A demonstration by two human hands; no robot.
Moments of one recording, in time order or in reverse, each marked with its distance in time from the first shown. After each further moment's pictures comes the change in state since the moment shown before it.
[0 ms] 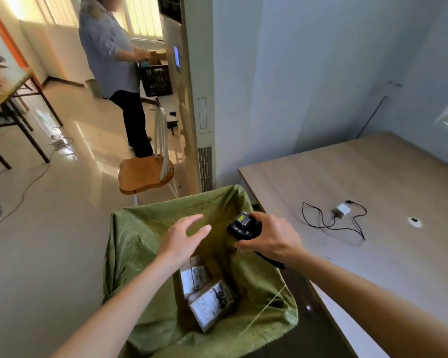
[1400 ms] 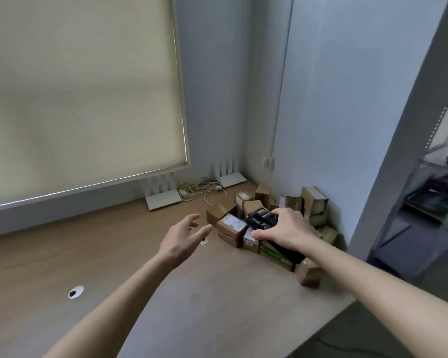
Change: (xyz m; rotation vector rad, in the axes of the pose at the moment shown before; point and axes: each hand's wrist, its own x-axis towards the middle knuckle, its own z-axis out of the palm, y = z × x) left_hand -0.785 0.580 0.615 0.139 -1.226 1.211; right_hand -1.060 0.389 -0.256 0.168 0.999 1.603
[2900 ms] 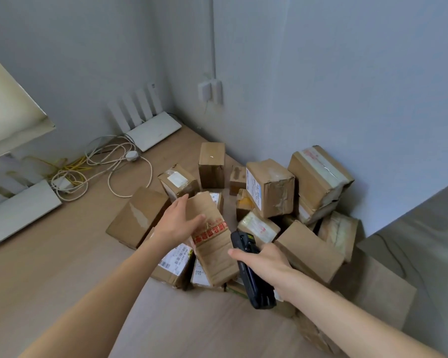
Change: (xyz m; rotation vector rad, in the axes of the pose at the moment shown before) left_hand 0.517 -0.087 0.369 0.294 -0.446 -0.020; right_hand 0.423 0.224 0.216 0.676 -0.329 0.823
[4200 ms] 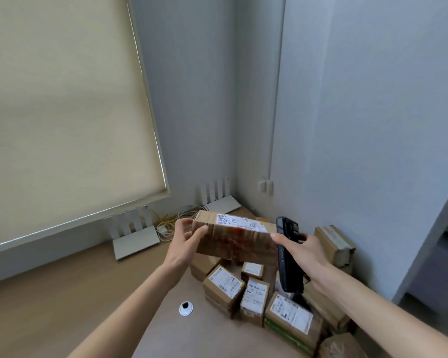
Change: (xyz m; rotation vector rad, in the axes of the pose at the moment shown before) left_hand -0.297 0.023 -0.185 -0.845 0.417 0.029; right_hand -0.251 -0.059 -0.043 0.175 0.177 -0.627
